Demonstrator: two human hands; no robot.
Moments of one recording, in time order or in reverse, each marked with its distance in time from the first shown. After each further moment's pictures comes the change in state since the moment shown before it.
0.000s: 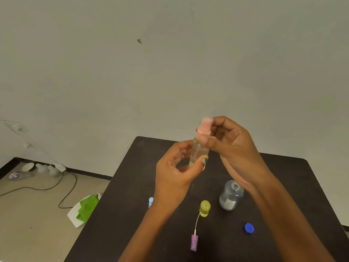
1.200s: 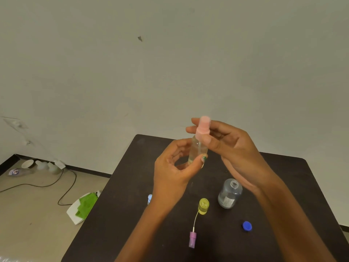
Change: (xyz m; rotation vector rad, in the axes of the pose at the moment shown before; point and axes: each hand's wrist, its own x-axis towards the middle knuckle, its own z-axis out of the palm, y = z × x) left_hand -0.002 0.004 0.000 0.023 0.005 -0.006; right_hand -0.010 -0.008 -0.001 -0.059 -0.160 0.018
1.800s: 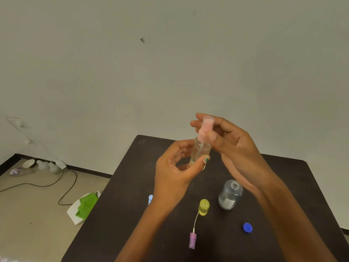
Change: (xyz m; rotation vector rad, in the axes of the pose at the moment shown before) left_hand -0.002 0.006 0.000 0.012 -0.003 -0.026; right_hand 0.000 0.000 0.002 -0.010 0.052 -0.022
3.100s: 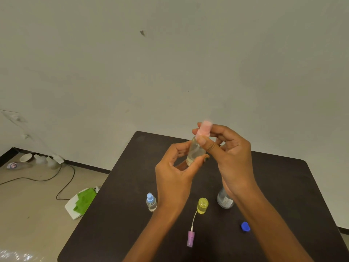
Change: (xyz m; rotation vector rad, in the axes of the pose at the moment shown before) left_hand -0.002 -0.015 0.012 0.010 0.157 -0.002; right_hand 0.003 0.034 0.015 -0.143 0.329 -0.093
